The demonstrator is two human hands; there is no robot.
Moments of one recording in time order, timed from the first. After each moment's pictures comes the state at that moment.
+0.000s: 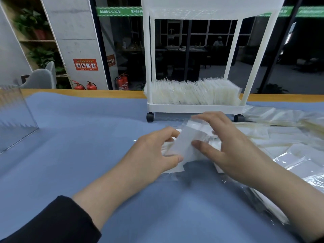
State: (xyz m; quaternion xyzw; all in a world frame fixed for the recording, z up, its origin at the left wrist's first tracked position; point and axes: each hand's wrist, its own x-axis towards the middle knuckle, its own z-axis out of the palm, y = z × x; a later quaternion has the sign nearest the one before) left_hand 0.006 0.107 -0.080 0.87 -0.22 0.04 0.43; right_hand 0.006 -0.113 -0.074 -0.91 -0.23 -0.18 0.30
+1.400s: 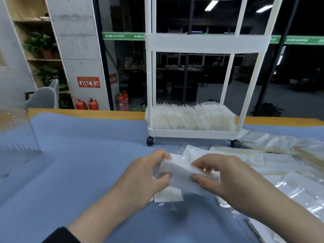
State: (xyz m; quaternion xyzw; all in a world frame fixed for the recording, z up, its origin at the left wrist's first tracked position) left_hand 0.011 0.119 -0.067 0.86 -0.20 0.06 0.46; right_hand -0.015 -0.108 -0.035 -0.96 -0.16 -0.10 0.19
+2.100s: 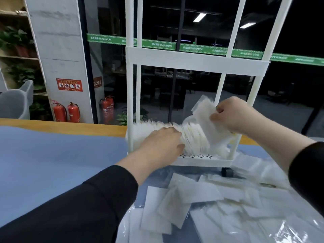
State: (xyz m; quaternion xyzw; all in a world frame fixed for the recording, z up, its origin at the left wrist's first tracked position) left_hand 0.194 0.028 -0.008 0.95 -0.27 0.09 0.10; right_hand 0.175 -0.175 0.078 -0.97 0.06 -0.18 0.16
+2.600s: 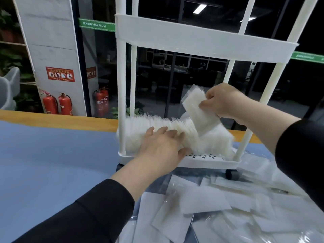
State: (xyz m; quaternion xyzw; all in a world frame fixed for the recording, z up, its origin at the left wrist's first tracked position) left_hand 0.228 0.017 -0.055 0.95 -0.26 0.14 0.05; right_hand 0.238 -0.162 0.075 -0.97 0.04 -0.14 0.20
